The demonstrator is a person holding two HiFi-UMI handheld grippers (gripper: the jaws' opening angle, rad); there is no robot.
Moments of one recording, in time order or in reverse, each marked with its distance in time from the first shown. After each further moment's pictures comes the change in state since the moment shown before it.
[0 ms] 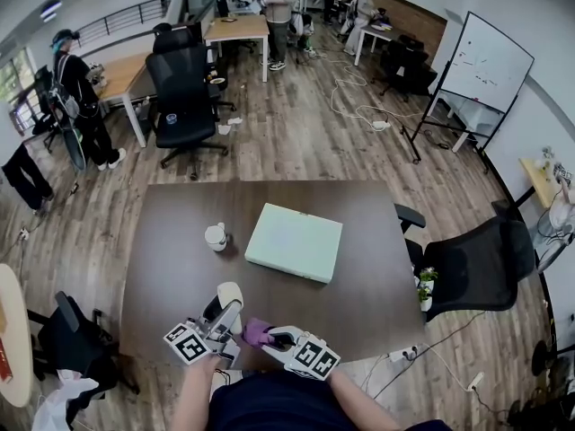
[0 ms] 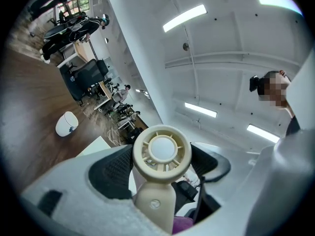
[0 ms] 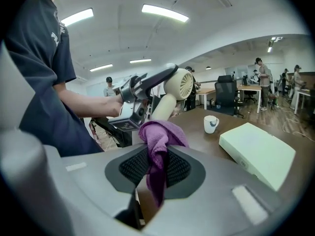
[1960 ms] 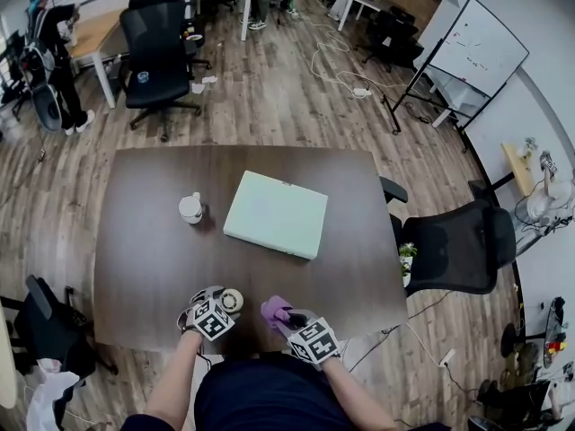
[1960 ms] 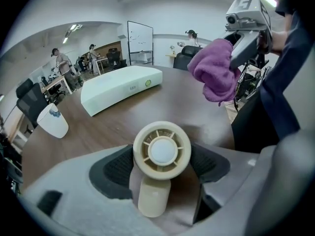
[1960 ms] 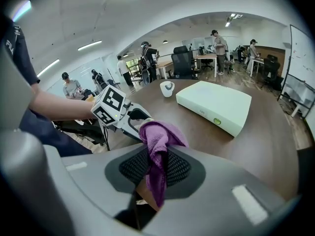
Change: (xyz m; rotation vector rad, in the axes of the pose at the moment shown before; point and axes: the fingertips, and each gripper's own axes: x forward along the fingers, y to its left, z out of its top) left arm -0.060 0.195 -0.215 0.871 1.301 0.163; right arm -0.024 -0.073 -0.097 0.374 0.266 -0.360
